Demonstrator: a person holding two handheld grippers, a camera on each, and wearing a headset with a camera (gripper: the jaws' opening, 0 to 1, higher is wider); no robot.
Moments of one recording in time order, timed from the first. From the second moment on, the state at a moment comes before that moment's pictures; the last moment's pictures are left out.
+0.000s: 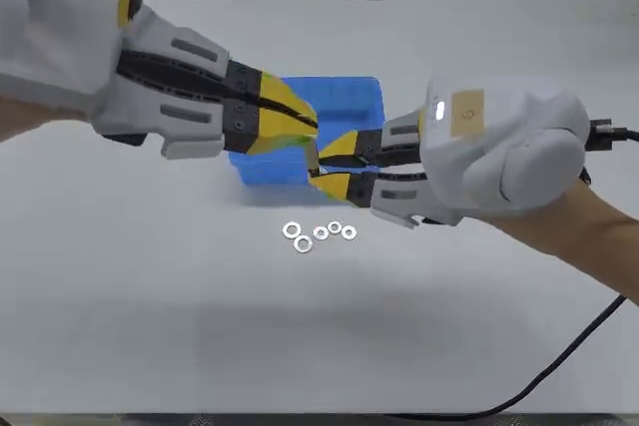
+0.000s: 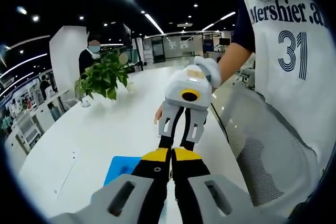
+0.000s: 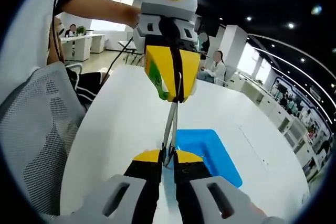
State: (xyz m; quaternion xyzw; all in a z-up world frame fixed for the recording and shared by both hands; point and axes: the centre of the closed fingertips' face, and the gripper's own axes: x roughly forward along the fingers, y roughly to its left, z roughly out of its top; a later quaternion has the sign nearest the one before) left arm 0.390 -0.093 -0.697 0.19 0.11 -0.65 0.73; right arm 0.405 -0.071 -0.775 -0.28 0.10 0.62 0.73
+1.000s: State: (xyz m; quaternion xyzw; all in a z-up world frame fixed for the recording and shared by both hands) left arm 0.469 -0.077 -0.719 0.18 0.10 -0.64 0.74; right arm 0.477 -0.057 -0.792 -0.23 0.12 0.65 0.71
